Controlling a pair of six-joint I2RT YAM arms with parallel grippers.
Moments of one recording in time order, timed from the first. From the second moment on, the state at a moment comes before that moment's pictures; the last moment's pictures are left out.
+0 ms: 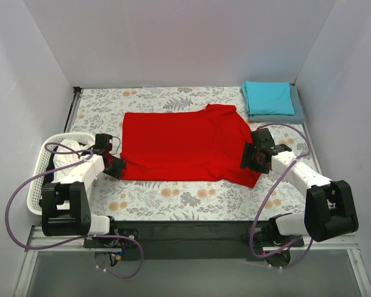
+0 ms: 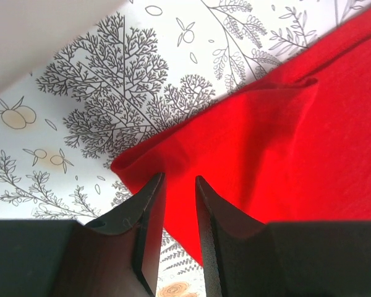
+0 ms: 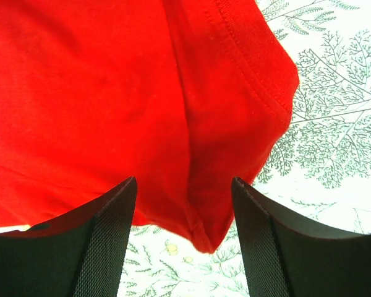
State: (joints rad) left arm 0.01 1.35 0.71 -0.56 -0.08 -1.14; right arm 0.31 1.31 0.77 -0.55 0.13 0.47
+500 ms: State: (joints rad) left arm 0.01 1.42 0.72 -0.55 -0.09 -1.14; right arm 0.28 1.36 0.74 -0.50 0.01 0.47
